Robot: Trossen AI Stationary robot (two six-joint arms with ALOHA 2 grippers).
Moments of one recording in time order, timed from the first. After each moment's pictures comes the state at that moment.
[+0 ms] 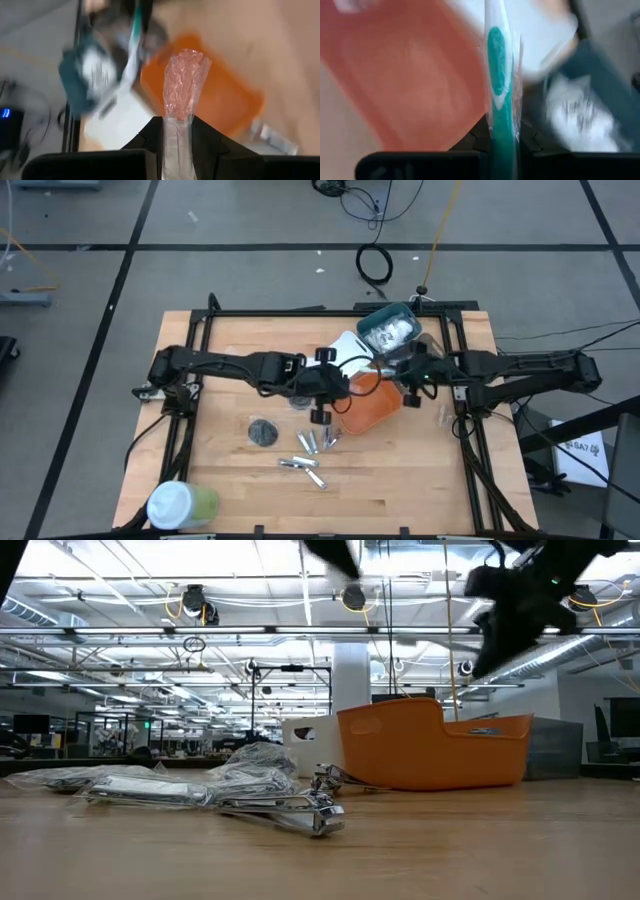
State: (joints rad) left arm -0.10 1.87 1.88 -0.86 -0.31 0.23; right arm -0.04 0.94 0.74 -0.68 0.29 -0.10
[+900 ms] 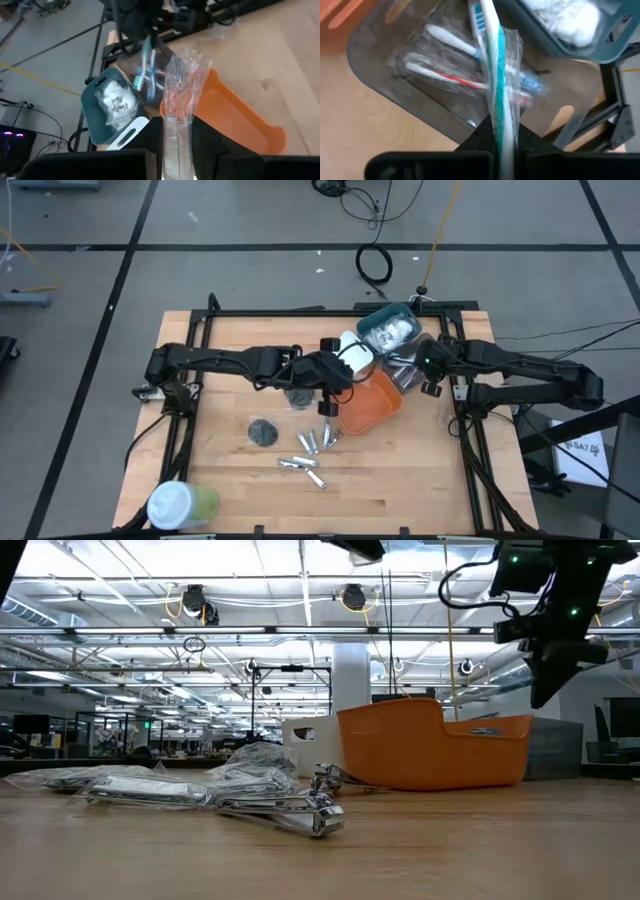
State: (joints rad) left arm -0.08 1.84 1.84 -0.66 -0.31 0.31; right arm -0.35 0.91 0.71 -1.05 0.31 -0.07
